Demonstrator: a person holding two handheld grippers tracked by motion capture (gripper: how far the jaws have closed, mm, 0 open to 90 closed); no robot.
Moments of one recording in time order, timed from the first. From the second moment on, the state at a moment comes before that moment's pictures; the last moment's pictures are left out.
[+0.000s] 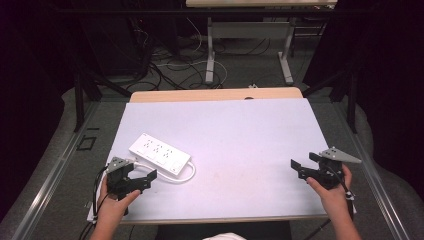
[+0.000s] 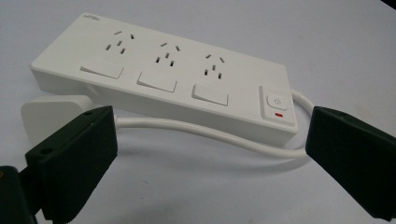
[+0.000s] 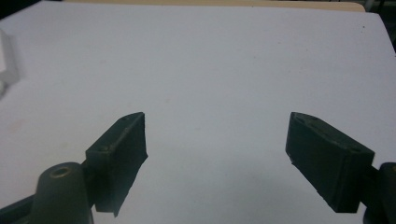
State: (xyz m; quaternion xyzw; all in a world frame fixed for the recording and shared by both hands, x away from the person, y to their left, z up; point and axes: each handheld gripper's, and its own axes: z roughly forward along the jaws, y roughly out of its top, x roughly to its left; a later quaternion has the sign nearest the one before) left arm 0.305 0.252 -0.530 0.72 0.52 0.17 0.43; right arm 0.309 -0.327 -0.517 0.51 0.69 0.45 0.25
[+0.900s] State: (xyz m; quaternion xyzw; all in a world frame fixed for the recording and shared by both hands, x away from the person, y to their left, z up) left arm 0.310 0.234 -0.503 0.75 0.49 0.19 0.41; right arm 0.306 -0.326 -0.543 0.50 0.71 0.44 0.24
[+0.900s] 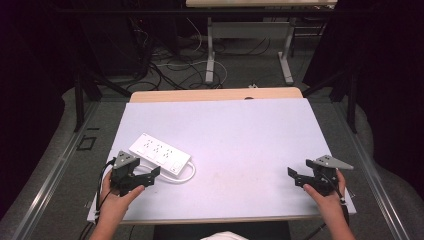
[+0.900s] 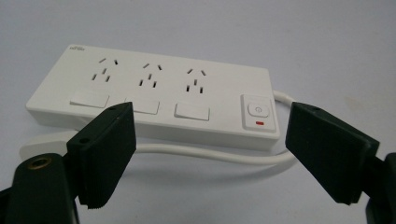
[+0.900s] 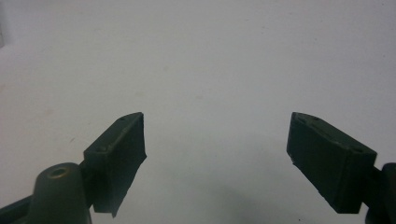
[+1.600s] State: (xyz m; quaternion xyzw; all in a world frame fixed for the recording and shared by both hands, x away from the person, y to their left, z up) left arm 0.339 0.229 -0.490 0.77 0.47 0.18 0.39; right arm 0.306 -0.323 -0.545 0.50 0.71 0.43 0.23
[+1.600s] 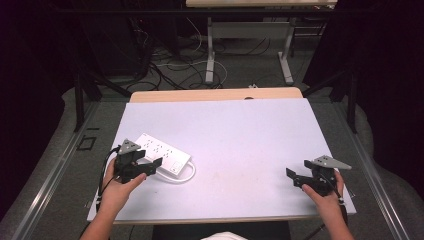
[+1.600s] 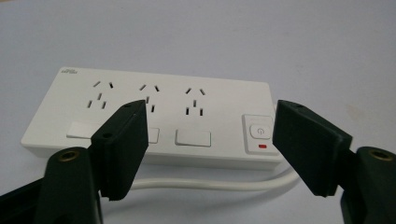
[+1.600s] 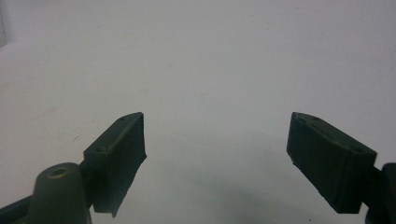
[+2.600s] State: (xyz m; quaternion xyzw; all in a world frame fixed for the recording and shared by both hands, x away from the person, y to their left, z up) left arm 0.358 0.201 -0.485 0.83 0.44 0.14 0.31; right arm 0.306 -0.322 -0.548 0.51 0.71 0.43 0.22
